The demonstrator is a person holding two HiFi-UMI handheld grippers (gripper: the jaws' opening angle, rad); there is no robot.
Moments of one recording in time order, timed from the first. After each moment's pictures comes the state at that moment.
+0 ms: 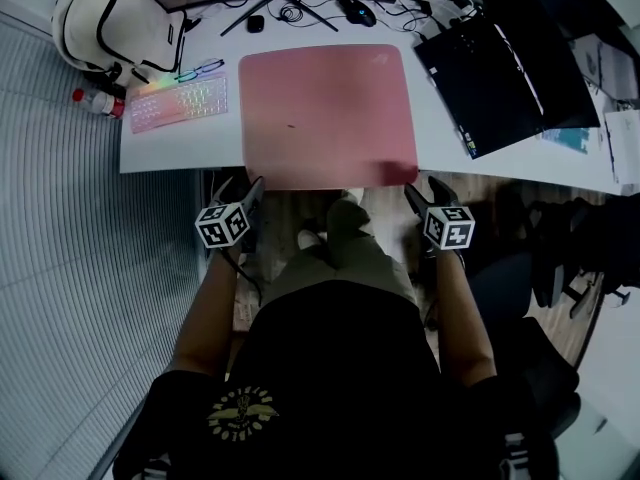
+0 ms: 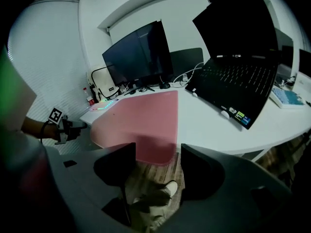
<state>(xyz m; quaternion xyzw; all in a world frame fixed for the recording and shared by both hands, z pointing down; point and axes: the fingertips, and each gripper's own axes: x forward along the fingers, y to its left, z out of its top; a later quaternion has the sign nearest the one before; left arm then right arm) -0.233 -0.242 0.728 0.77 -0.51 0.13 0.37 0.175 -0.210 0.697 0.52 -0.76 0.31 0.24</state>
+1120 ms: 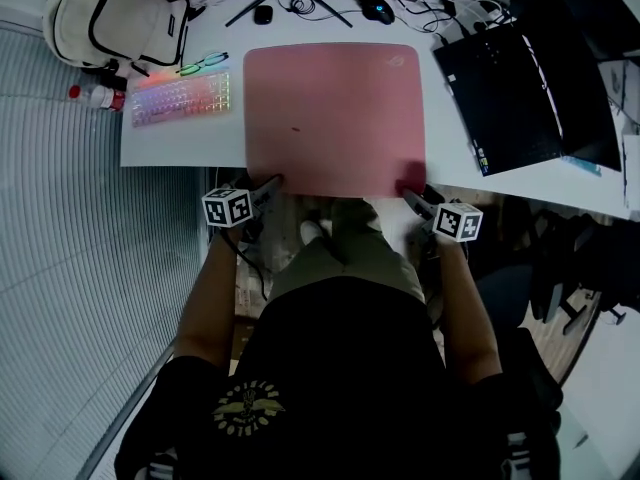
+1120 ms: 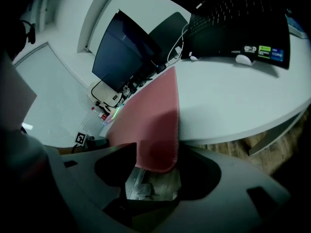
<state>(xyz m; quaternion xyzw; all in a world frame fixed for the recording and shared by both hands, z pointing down) -0.192 -0.264 0.782 0.77 -0.40 0.15 0.46 0.167 -0.236 0.755 0.41 -0.75 0.49 0.16</state>
